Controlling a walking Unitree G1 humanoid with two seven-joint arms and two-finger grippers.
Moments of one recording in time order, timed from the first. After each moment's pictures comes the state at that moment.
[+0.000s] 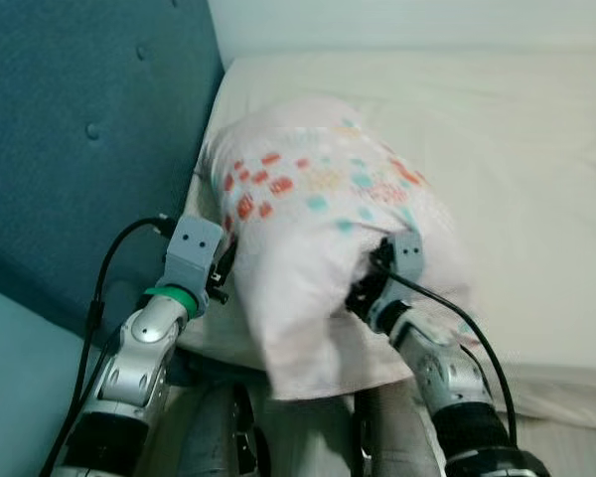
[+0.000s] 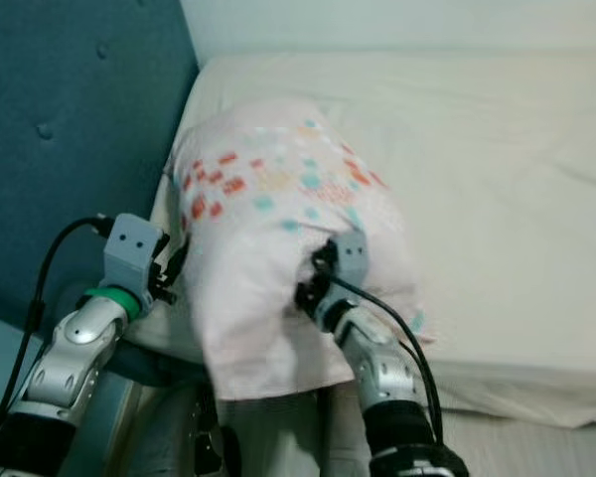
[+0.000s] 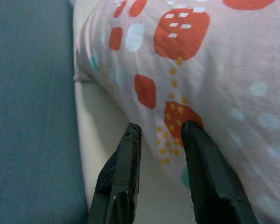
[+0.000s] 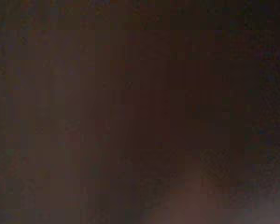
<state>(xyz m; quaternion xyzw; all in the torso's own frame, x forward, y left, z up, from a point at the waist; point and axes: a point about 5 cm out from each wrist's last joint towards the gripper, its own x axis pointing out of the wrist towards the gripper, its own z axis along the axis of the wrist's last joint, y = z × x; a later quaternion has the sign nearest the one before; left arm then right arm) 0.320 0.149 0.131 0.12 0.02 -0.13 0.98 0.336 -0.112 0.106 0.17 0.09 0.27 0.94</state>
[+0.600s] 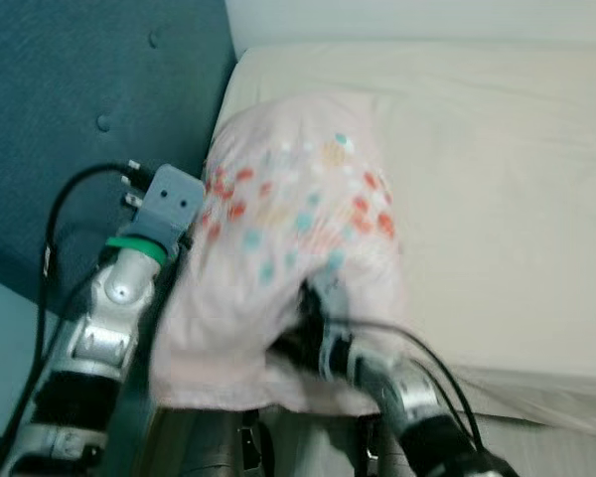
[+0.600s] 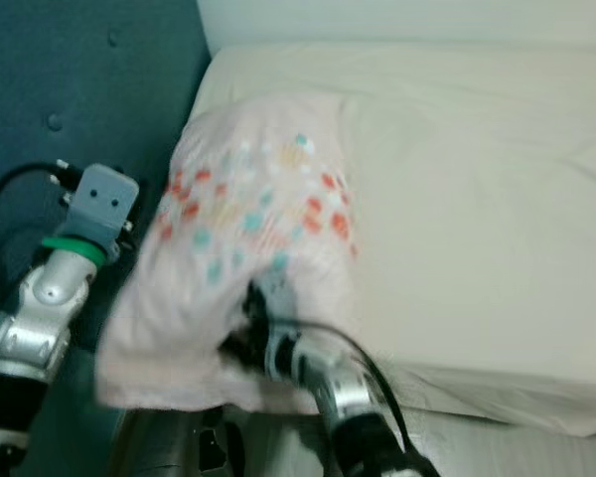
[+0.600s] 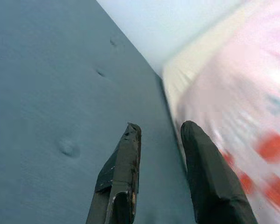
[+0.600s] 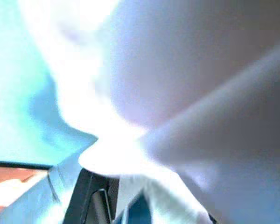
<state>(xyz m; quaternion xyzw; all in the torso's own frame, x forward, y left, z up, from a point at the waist) 0.348 0.184 0.217 0.28 -0.15 -0.03 0.95 0.273 -0.085 0.027 0.14 0.29 0.43 0.85</state>
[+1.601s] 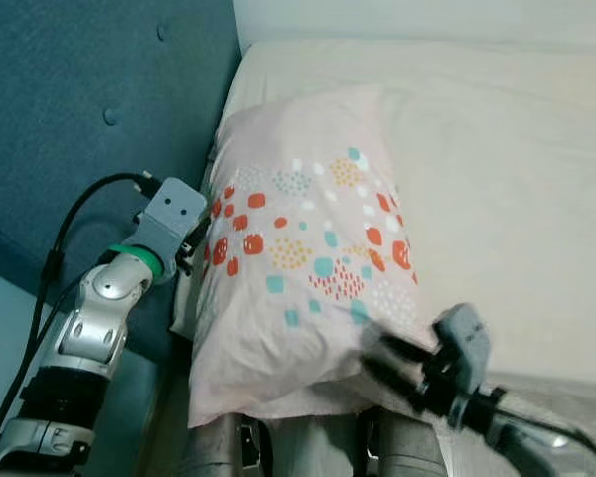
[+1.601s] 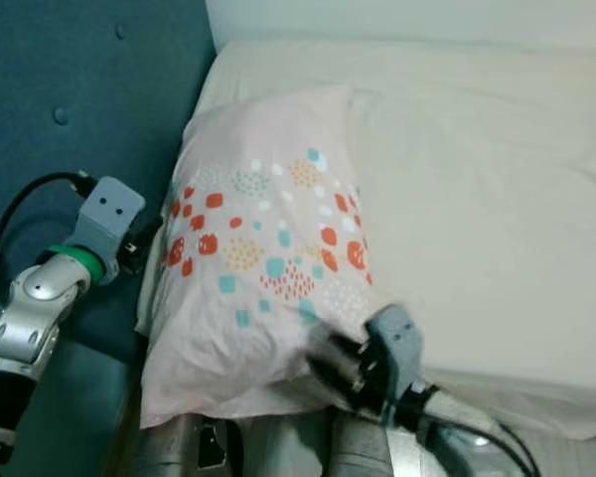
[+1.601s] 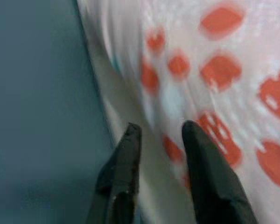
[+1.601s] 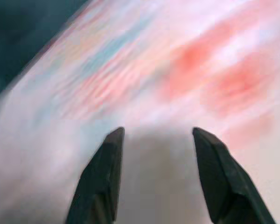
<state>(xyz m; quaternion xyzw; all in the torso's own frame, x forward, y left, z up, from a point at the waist) 0.344 0.187 0.147 0.14 0.11 -0.16 0.97 0.253 -0.204 0.139 0.00 0.04 0.22 0.97</state>
